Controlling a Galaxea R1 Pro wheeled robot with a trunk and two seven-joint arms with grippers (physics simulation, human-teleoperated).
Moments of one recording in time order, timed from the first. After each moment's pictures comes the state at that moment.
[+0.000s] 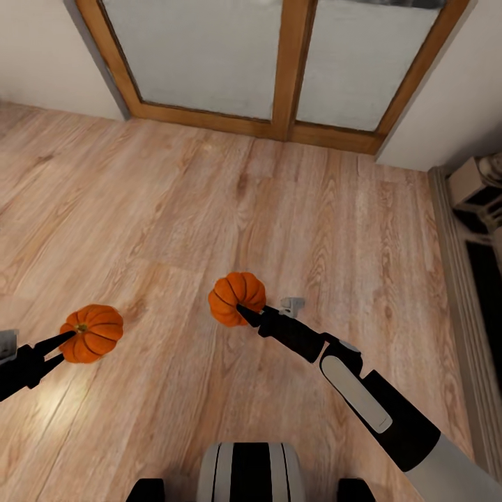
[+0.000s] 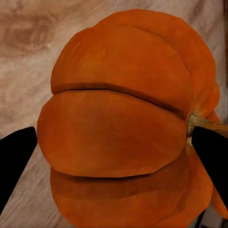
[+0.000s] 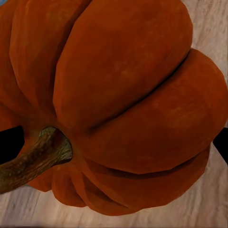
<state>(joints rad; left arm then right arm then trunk) -0.29 0.43 0.59 -1.30 1.06 0.99 -0.44 -0.63 -0.20 0.63 -1.44 -1.02 0.27 0.11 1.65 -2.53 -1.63</state>
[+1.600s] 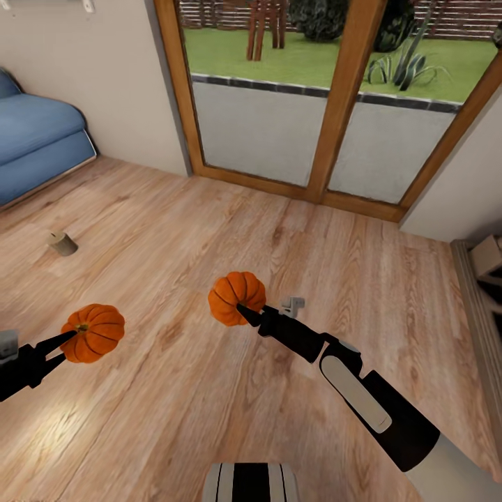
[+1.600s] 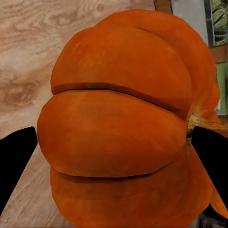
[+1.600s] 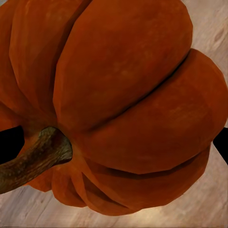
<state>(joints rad) -0.29 0.43 0.58 -1.31 1.07 0.99 -0.44 -0.63 -0.19 0.63 -1.44 -1.02 0.26 0.12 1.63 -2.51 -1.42</state>
